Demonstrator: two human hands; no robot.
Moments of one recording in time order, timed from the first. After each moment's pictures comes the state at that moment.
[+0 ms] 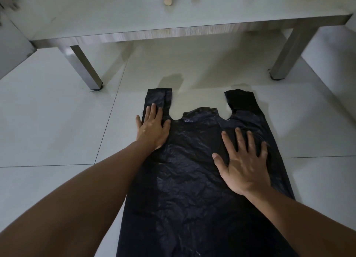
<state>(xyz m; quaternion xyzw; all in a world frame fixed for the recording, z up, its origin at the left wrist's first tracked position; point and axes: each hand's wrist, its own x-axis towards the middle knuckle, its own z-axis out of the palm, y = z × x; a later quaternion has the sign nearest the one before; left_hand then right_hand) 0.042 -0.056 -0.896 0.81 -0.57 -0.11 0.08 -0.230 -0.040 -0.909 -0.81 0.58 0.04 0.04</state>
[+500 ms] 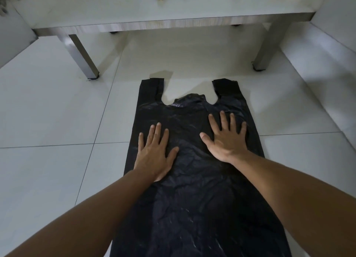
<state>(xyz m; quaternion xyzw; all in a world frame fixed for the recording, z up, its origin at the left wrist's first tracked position) -0.028 0.069 -0.897 0.76 -0.64 -0.09 0.00 -0.232 -0.048 -0.899 -0.81 0.56 0.09 0.11</state>
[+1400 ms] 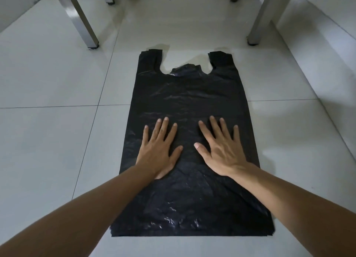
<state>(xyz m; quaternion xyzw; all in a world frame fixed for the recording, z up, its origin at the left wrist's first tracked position) -0.077 0.172 -0.895 0.72 -0.69 -0.08 -0.01 -0.277 0.101 -0.892 -0.86 0.50 0.05 0.09</state>
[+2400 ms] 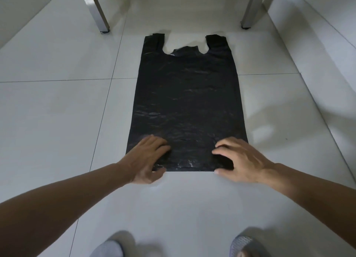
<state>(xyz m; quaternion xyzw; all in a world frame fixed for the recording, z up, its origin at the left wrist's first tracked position) -0.070 0.323 -0.864 0.54 -0.83 -0.11 0.02 -0.388 0.219 -0.860 -0.94 0.30 -0.03 0.16</state>
